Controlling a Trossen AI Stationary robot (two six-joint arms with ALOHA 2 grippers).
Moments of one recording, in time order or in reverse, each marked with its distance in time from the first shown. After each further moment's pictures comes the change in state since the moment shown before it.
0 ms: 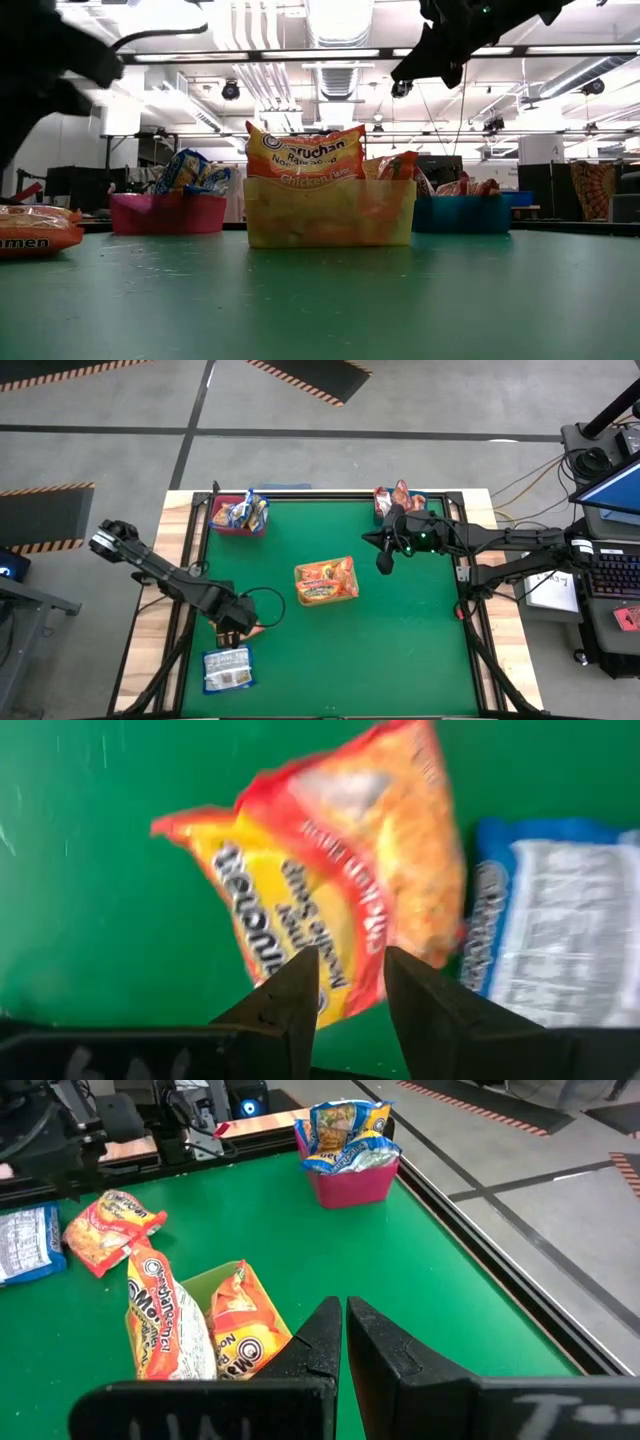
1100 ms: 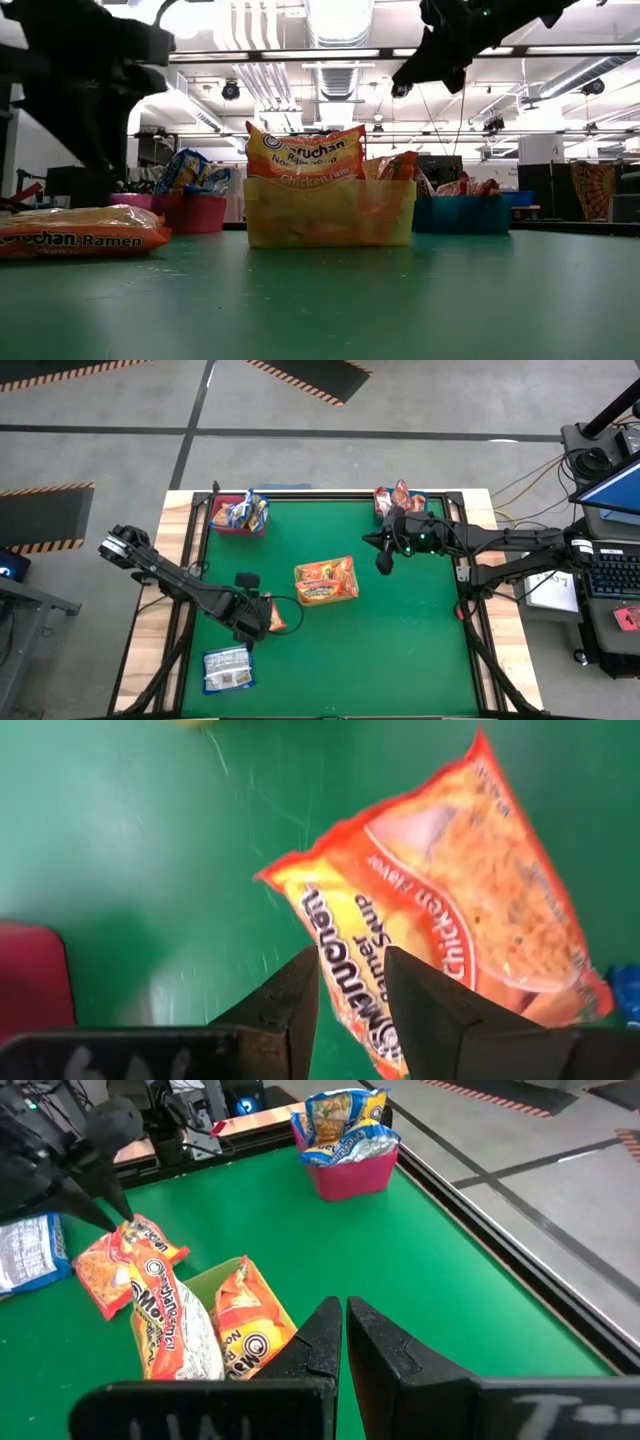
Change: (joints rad) left arm 0.012 0.124 0.075 0.115 -0.397 0.328; right arm 0.000 0.000 -0.015 0.002 0.000 0.058
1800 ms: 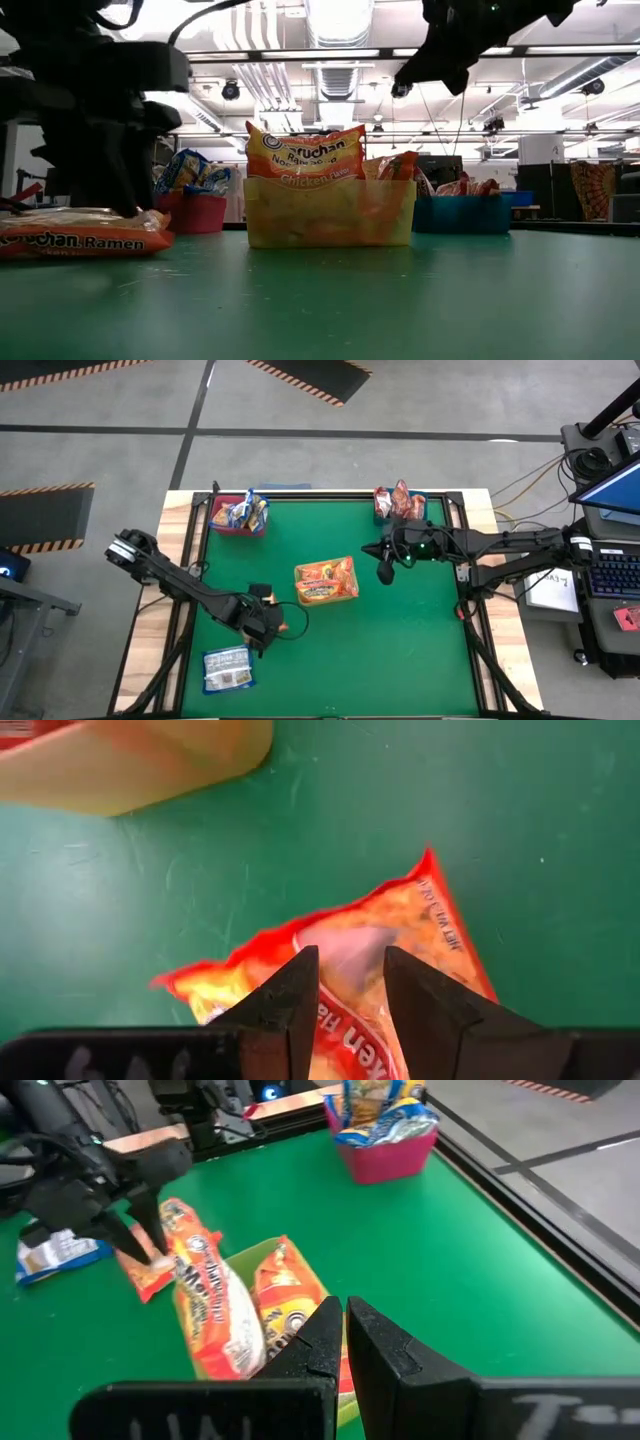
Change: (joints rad) left arm 0.000 0.075 -0.127 0.424 0.006 -0.004; right arm 0.076 0.000 -0.020 -0.001 0.000 0.041
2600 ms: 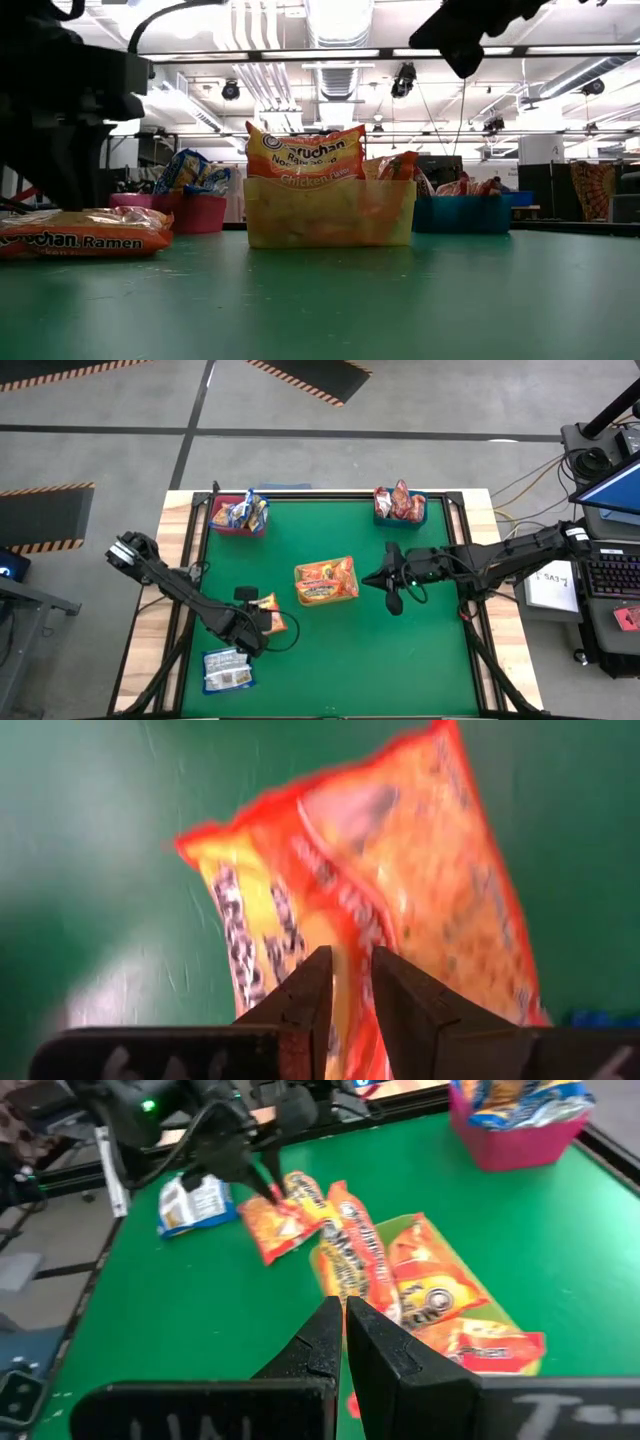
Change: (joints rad) left arm -0.106 0.022 0.062 -0.285 -0.023 -0.174; right arm 0.251 0.000 -0.001 0.004 0.011 0.081
